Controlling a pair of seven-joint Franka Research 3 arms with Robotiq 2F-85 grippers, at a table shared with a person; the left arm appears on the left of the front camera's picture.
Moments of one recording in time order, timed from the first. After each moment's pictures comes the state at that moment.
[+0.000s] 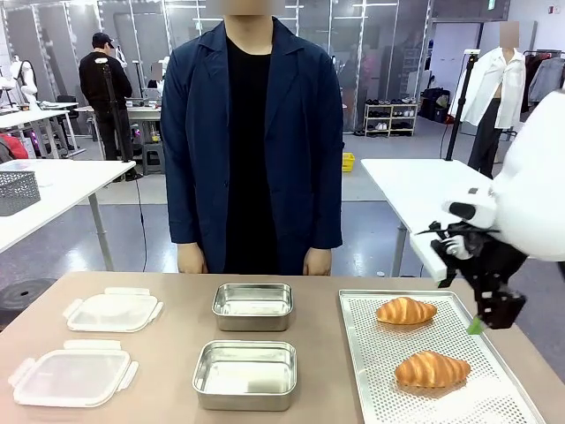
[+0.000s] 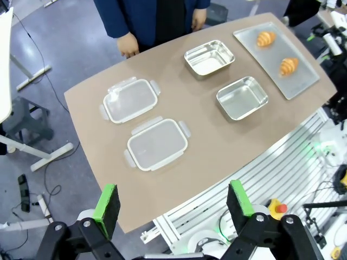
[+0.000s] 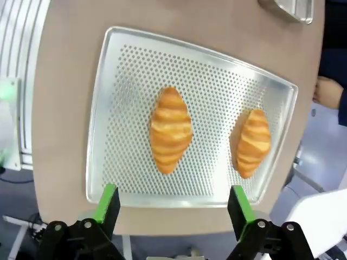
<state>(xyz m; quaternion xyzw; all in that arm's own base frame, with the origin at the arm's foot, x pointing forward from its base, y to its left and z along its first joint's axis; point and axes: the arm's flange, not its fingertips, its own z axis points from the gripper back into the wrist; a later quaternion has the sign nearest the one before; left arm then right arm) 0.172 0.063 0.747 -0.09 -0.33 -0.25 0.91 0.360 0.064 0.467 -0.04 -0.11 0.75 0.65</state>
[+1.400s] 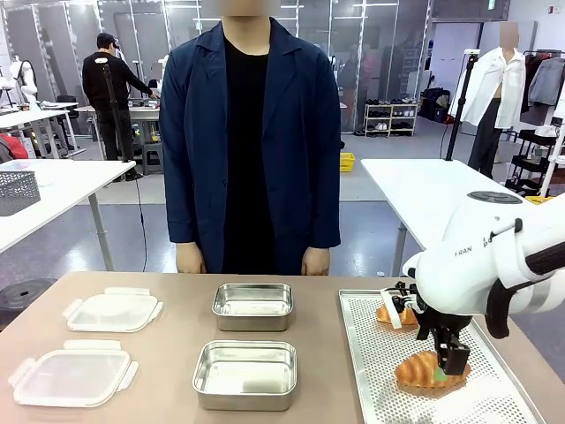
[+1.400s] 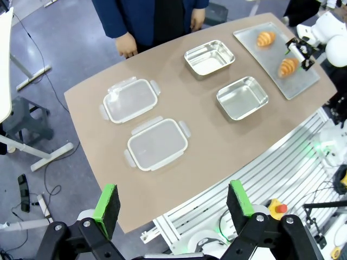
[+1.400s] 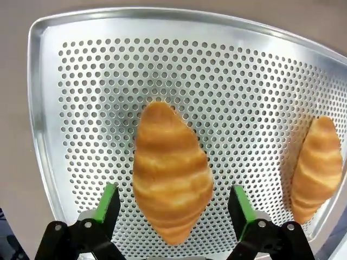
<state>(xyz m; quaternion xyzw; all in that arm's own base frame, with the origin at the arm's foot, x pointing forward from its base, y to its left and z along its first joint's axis) 0.172 0.063 0.747 -0.09 -0.33 -0.25 0.91 0.417 0.071 0.324 0.00 -0.05 0.70 0.71</state>
